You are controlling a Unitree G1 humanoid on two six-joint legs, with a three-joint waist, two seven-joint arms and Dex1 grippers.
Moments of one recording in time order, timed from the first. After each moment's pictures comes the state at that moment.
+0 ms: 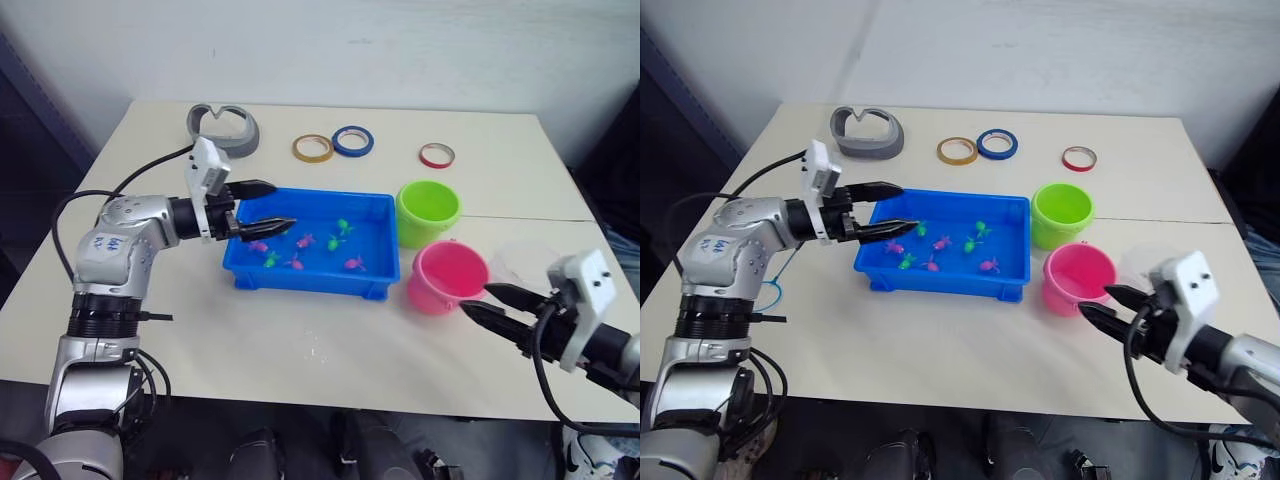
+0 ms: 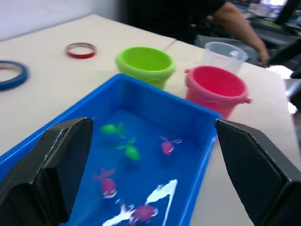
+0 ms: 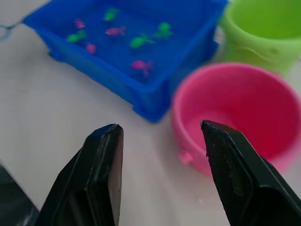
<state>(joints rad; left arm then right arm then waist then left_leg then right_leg) -0.69 0.64 0.10 0.11 -0.43 0.60 -0.94 0.05 -0.86 -0.52 -0.73 0.98 1.02 0.58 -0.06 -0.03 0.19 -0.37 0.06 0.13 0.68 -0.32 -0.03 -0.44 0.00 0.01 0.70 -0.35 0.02</state>
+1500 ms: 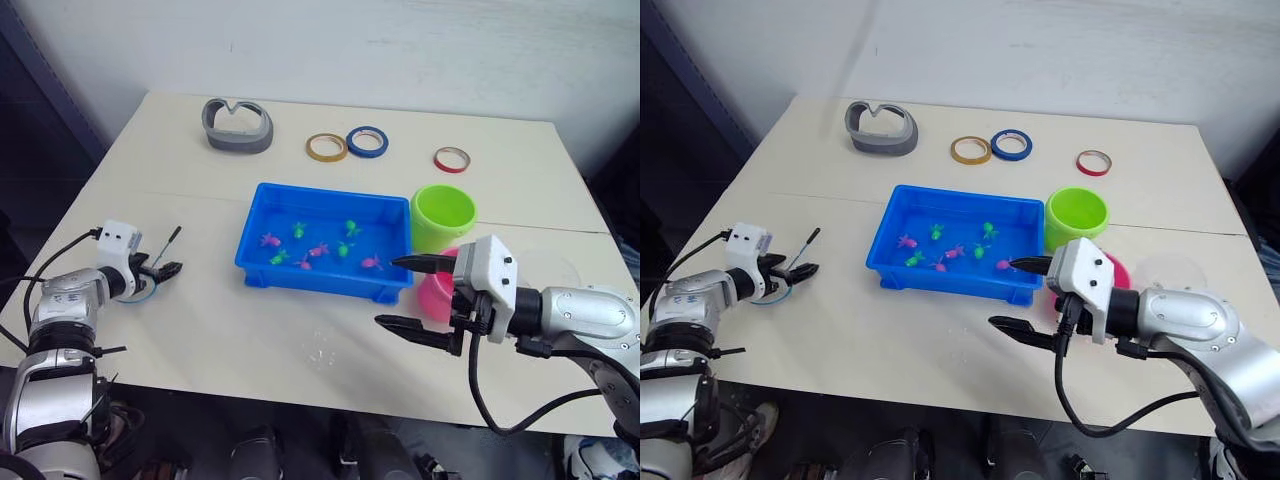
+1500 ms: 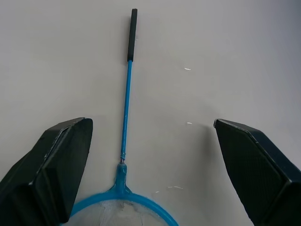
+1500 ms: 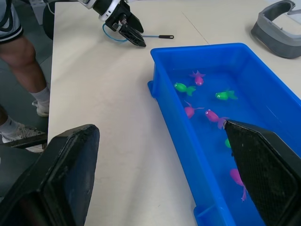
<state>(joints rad) -0.72 0.74 0.15 1.01 -0.10 0.23 -0.65 -0.19 -0.87 -0.10 -0.73 0.69 0.66 0.79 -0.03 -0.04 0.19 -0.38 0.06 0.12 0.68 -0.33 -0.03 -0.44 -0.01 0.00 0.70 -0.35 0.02</state>
